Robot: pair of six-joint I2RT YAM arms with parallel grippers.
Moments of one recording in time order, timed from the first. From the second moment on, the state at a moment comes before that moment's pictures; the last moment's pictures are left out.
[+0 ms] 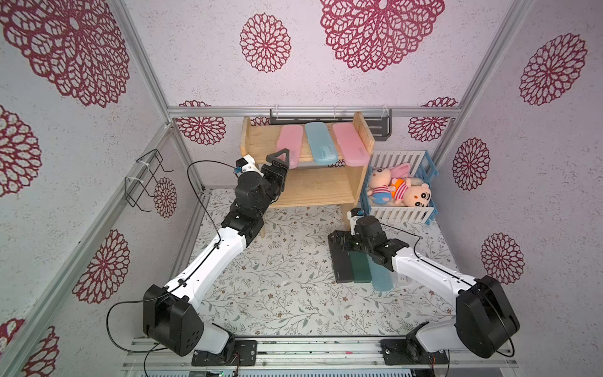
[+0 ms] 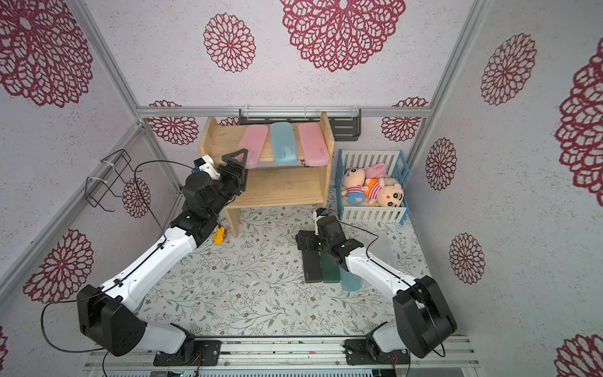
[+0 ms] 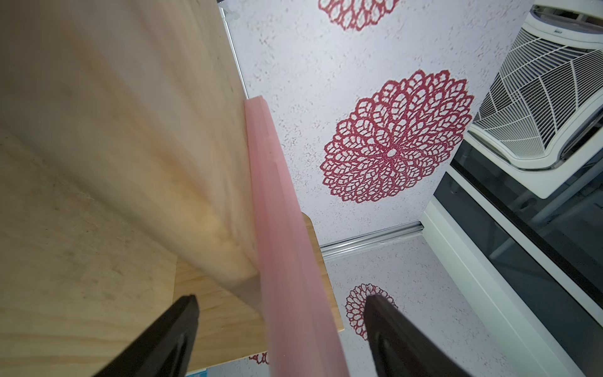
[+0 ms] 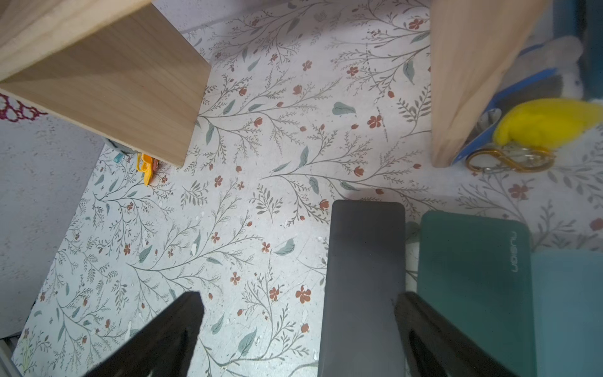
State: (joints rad) left arm -0.43 1.47 1.34 0.25 -0.05 -1.35; right arm 0.50 1.42 0.92 -0.18 -0.10 0.46
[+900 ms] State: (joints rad) left arm -0.47 1.36 1.24 0.28 -0.11 -1.34; right arm 0.48 1.31 0.90 -0.26 -0.09 0.40
